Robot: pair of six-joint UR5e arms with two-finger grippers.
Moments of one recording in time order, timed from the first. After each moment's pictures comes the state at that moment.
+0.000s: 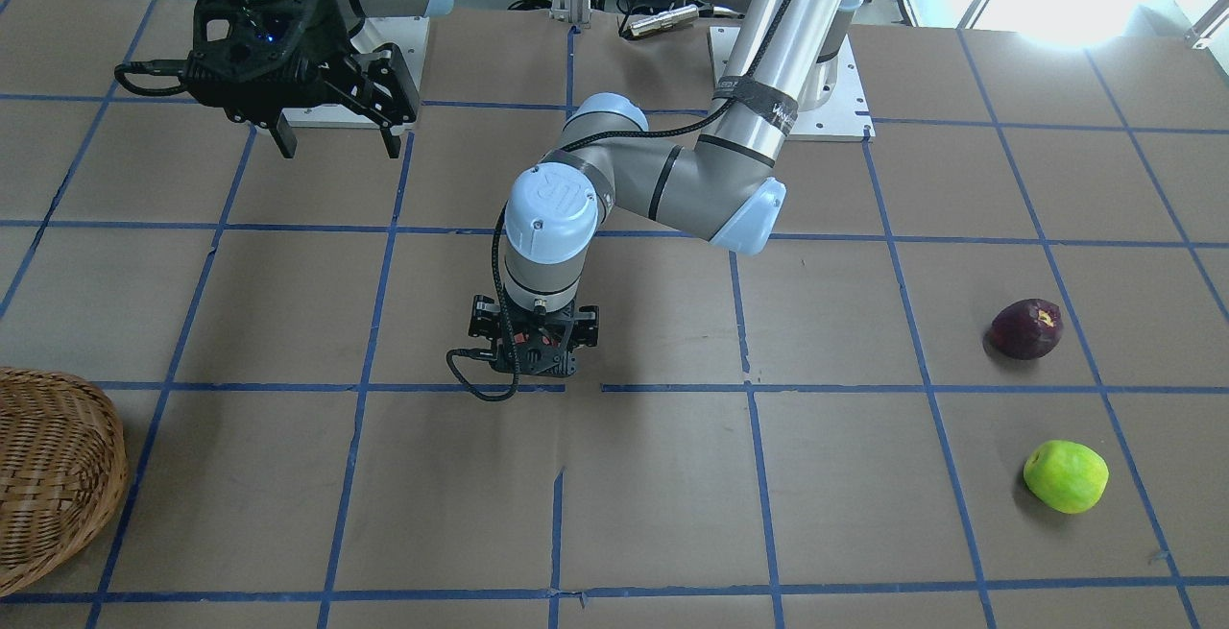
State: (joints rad) left arm -2.00 -2.11 -1.67 -0.91 1.46 -0.39; right arm 1.66 -1.65 1.65 -1.64 -1.55 0.09
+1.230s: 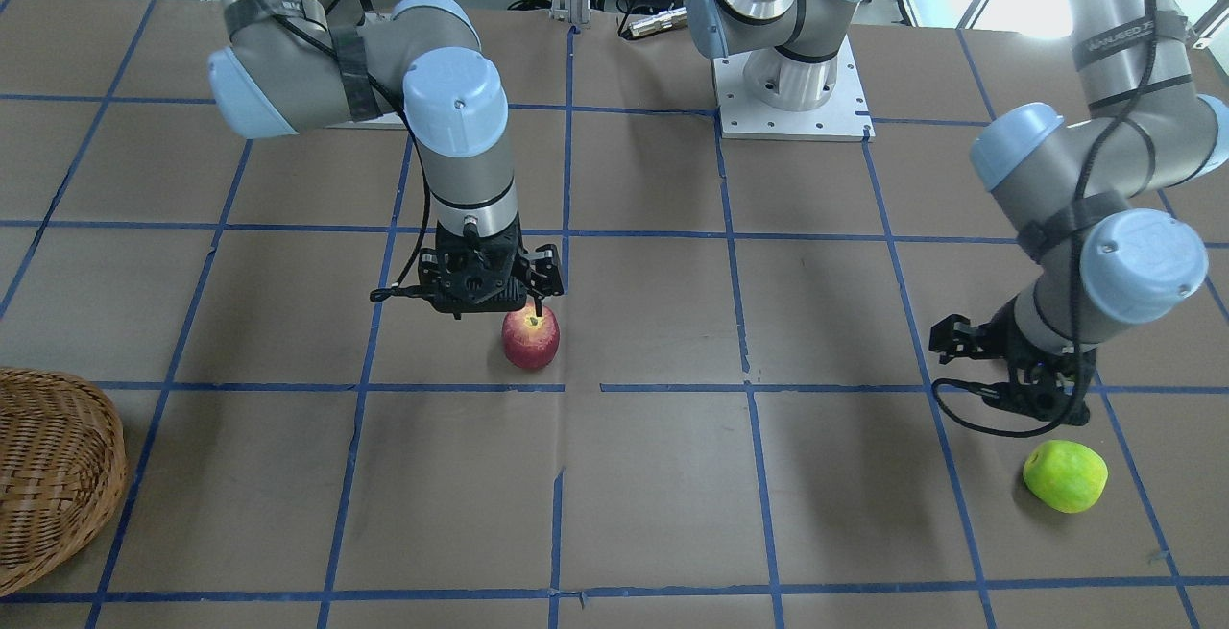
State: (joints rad) left arm -1.18 -1.94 -1.71 -1.14 1.78 0.69; right arm 1.90 -1.27 1.87 -2.29 -1.60 0.30
